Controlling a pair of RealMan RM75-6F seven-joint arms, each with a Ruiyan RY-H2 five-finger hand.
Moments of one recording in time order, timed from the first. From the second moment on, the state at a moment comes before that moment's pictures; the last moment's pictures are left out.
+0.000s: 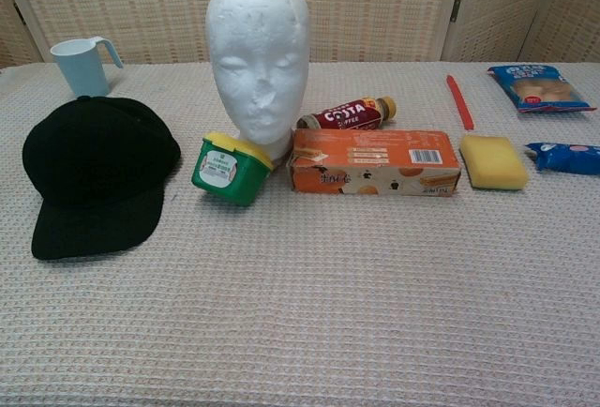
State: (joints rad) left arm -0.09 -1.16 -0.02 -1.59 1.46 1.46 0.22; right arm 0.04 -1.01 0.01 -1.75 -1.53 1.46 -0.11
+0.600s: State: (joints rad) left arm -0.11 -1.28 0.06 -1.48 1.70 1.48 0.07; right arm 0.03 -1.01 0.01 -1.76 -1.51 1.46 -0.14
